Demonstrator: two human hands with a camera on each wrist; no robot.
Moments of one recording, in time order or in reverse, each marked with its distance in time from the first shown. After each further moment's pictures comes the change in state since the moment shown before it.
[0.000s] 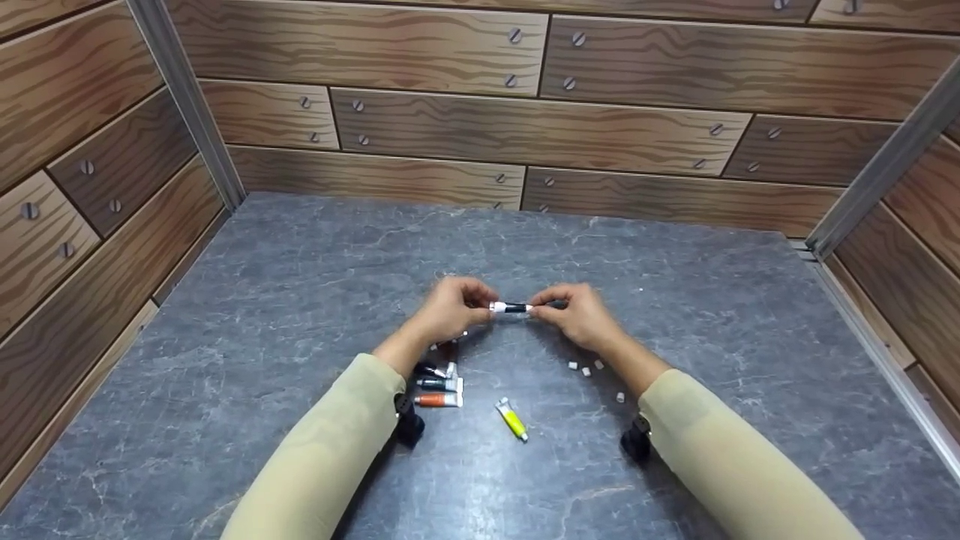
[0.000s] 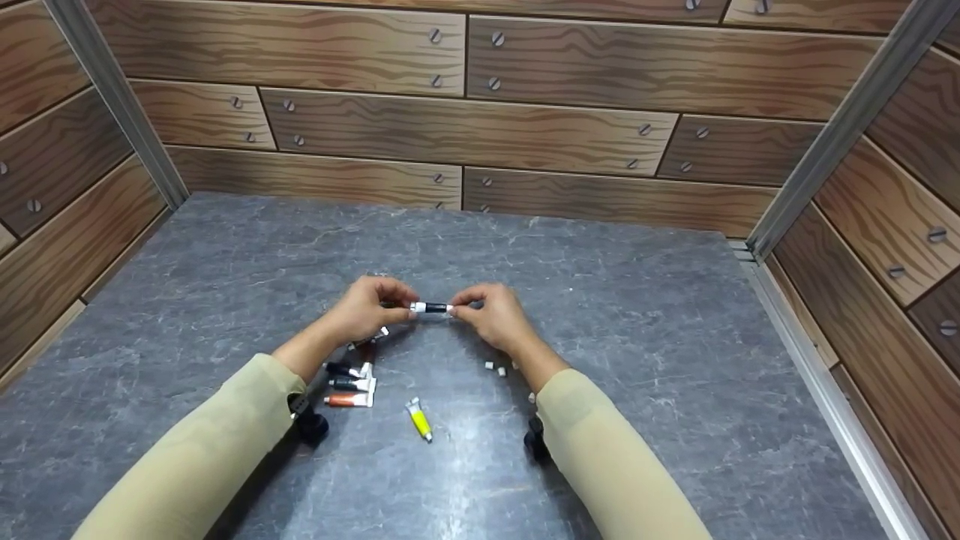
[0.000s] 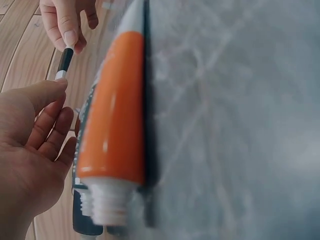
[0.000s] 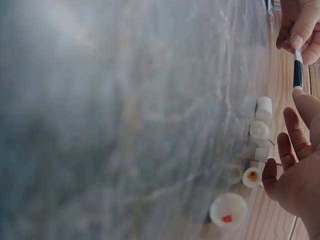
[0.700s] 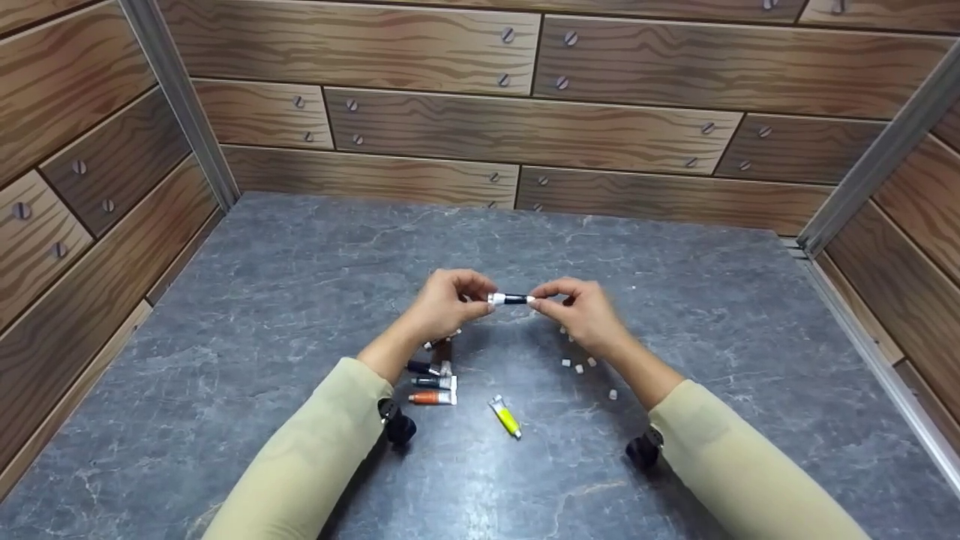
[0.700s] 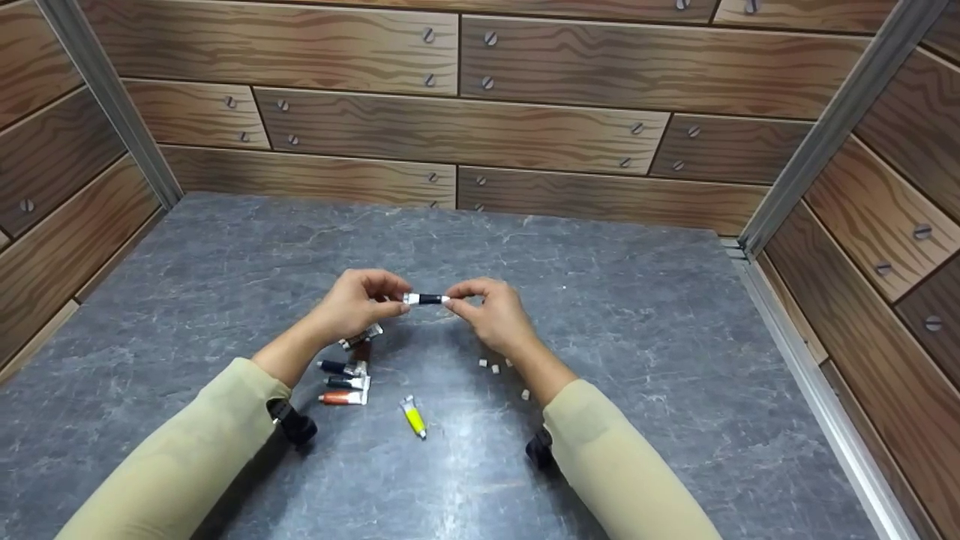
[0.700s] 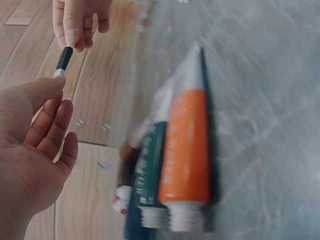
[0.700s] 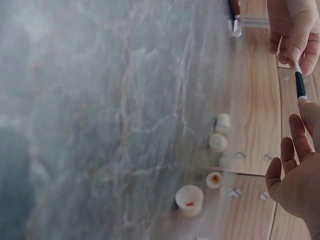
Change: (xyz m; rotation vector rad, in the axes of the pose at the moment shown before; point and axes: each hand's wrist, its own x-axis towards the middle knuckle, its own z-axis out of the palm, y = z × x) left_hand -0.013 0.029 -0.006 -0.050 0.010 0.056; right_hand -0.022 -0.022 -0.014 0.095 0.077 -0.046
